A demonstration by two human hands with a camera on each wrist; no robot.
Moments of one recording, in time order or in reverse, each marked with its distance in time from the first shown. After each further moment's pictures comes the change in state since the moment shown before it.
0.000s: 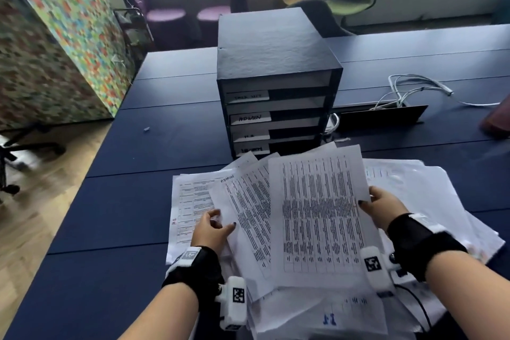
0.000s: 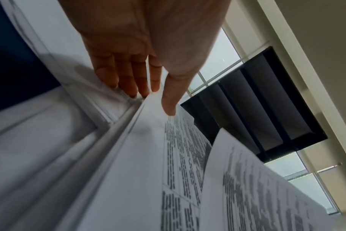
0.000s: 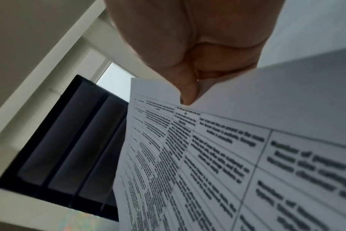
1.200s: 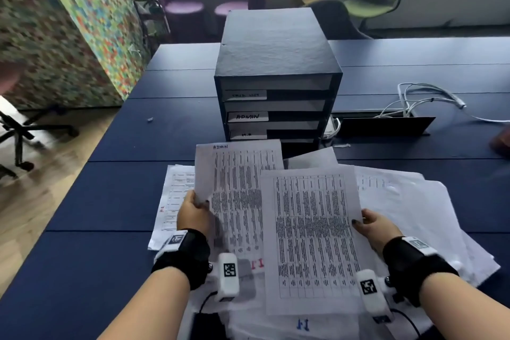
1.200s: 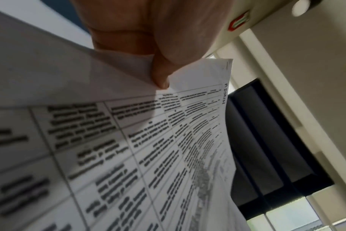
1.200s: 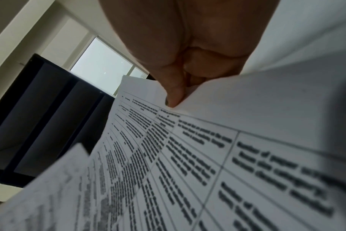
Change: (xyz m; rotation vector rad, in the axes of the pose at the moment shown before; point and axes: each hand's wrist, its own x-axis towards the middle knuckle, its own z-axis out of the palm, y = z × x) left_hand -0.020 0.040 0.004 -0.018 0.323 0.121; right_hand 0.010 0.040 -0.008 0.137 -0.155 0.001
